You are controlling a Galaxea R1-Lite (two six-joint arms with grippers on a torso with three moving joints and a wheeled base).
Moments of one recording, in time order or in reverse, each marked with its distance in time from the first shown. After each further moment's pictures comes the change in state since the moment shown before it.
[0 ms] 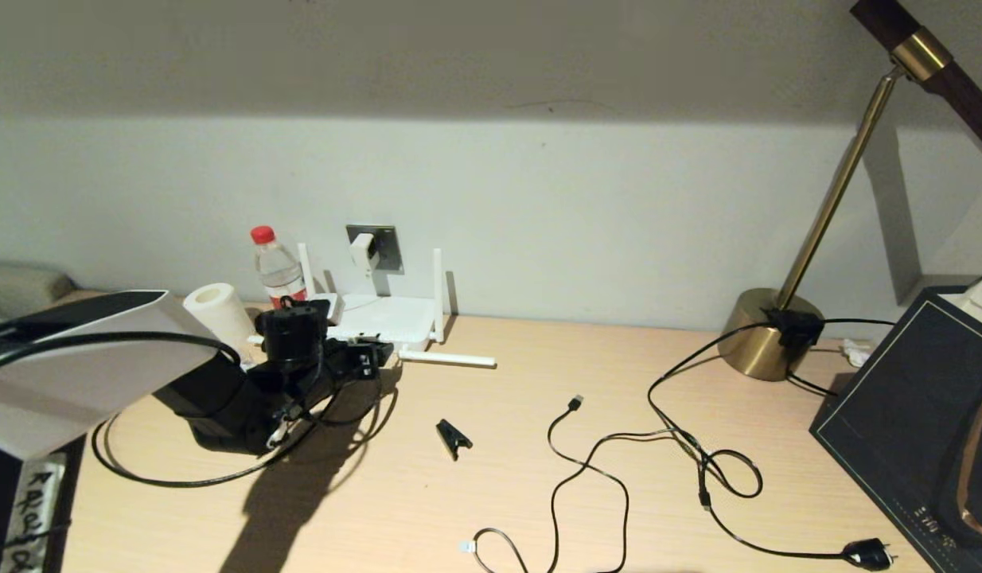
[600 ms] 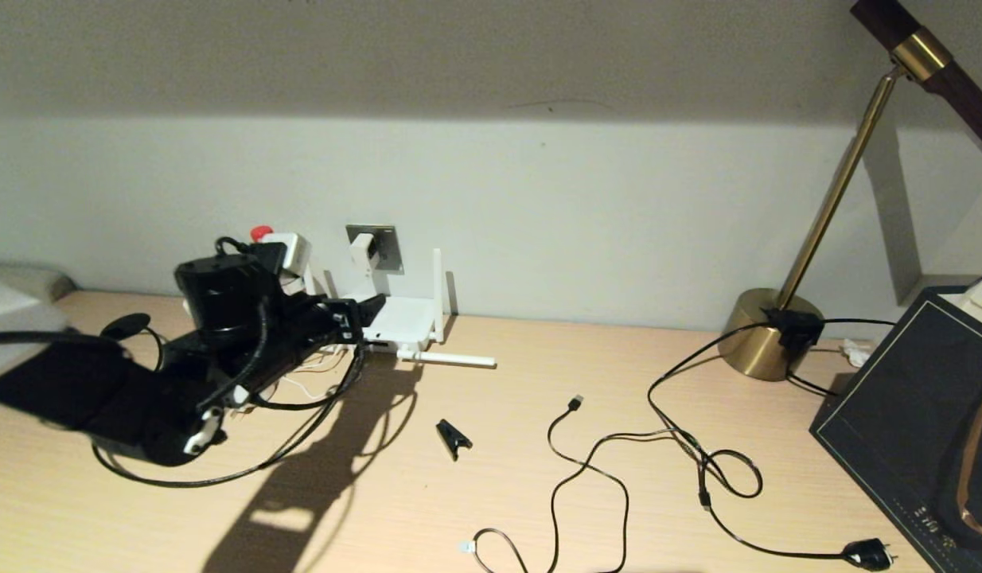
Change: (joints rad) left arm -0.061 -0.393 0.188 0.011 0.007 0.009; right arm 0.000 0.000 0.000 0.000 0.000 0.000
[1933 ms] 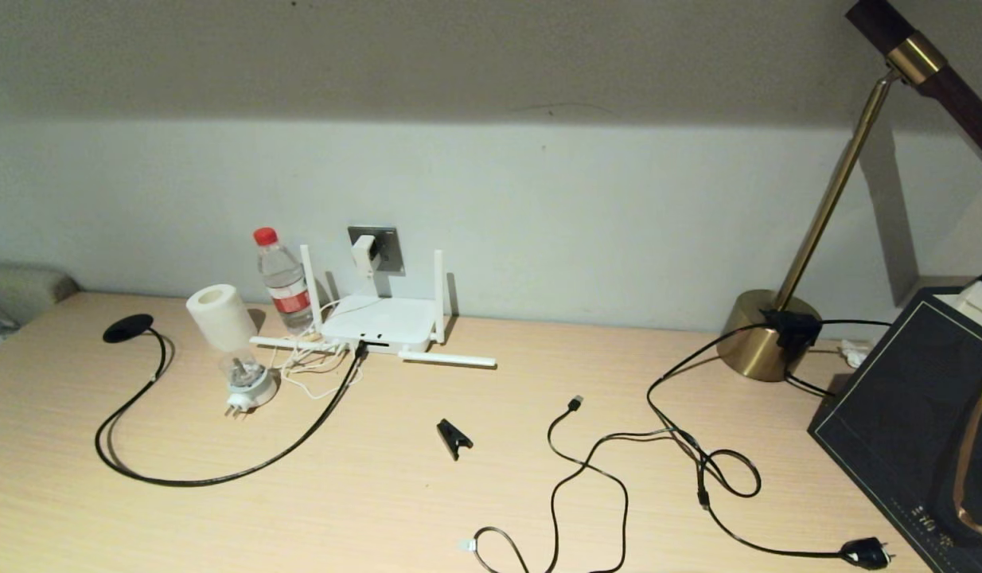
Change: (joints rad) left arm 0.217 -1.819 0.803 0.997 -0.066 0.196; right arm -0.001 0.000 0.000 0.000 0.000 0.000
